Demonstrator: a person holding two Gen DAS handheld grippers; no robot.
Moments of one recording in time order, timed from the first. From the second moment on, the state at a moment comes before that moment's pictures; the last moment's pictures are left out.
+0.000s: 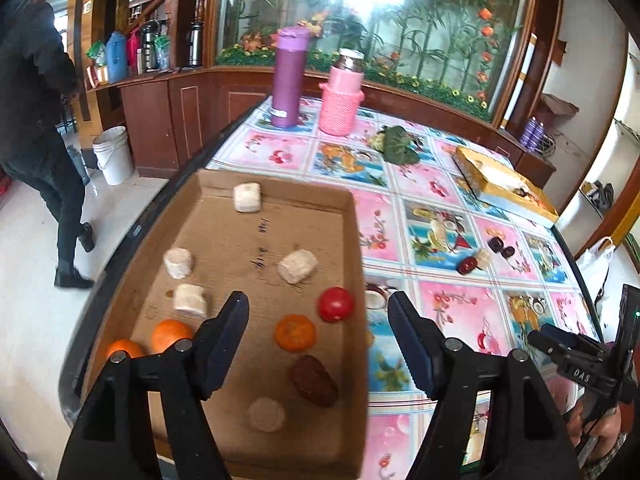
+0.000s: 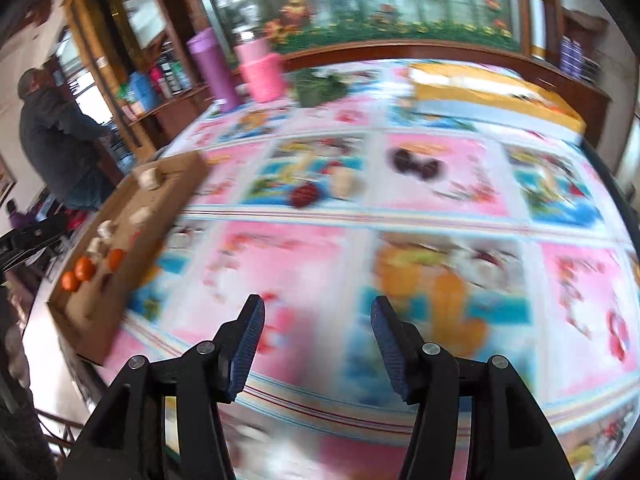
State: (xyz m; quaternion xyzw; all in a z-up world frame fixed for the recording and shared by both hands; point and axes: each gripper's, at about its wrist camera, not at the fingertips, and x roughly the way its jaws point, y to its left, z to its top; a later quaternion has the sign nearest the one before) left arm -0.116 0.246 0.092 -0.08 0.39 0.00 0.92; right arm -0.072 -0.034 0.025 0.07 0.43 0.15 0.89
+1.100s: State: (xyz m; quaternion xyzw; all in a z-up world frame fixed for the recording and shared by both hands) left arm 0.018 0.082 0.021 0.00 0.45 -0.16 0.88; right arm 0.058 -0.083 0.005 0.14 0.44 0.11 0.88
